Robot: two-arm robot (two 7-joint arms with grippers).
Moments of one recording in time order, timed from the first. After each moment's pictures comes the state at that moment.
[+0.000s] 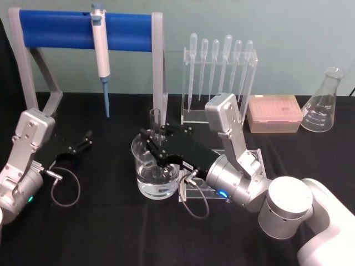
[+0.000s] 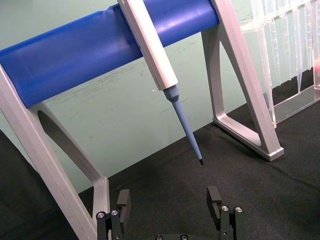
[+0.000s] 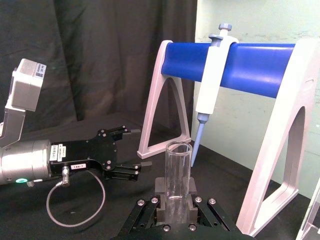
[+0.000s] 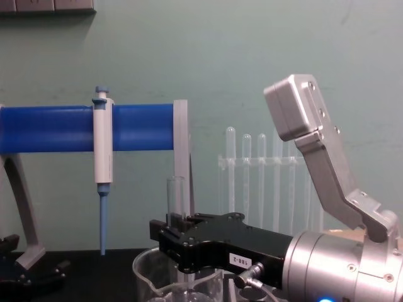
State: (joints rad) left arm -0.20 0.60 0.45 -1.41 -0.25 -0.12 0.03; right arm 0.31 0.21 -0.53 -1.42 0.26 -0.03 0.41
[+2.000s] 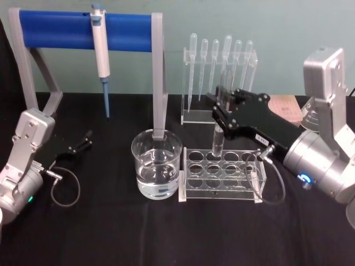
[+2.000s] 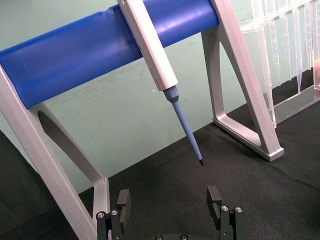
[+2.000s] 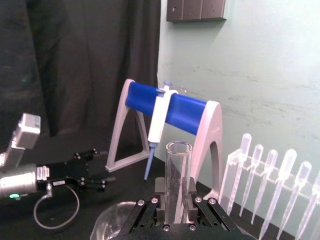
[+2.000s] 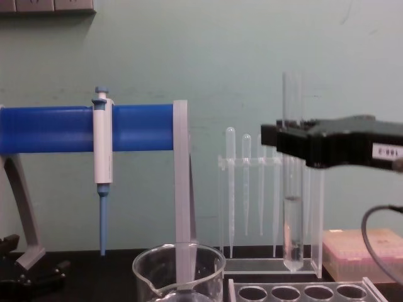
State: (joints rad) left arm -0.20 0.60 0.45 -1.41 -0.25 -0.12 0.03; right arm 0.15 0.48 -0.34 -1.89 0.39 0.18 0.33
